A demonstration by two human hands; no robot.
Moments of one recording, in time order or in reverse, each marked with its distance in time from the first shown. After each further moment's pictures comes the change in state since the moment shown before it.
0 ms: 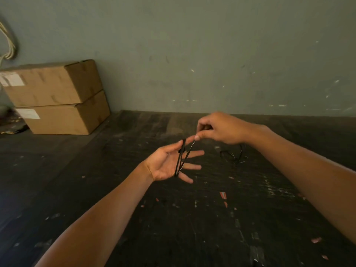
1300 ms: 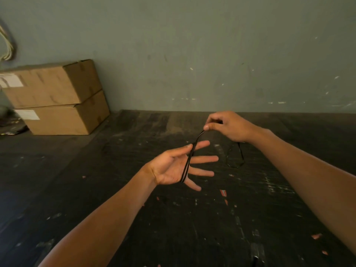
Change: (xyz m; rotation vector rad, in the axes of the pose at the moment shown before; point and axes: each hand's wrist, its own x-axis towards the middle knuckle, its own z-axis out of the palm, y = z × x) left_hand -0.004 -0.005 0.028 0.019 -0.205 -0.059; right_hand -0.001 0.045 0.013 0.234 0.158 0.075
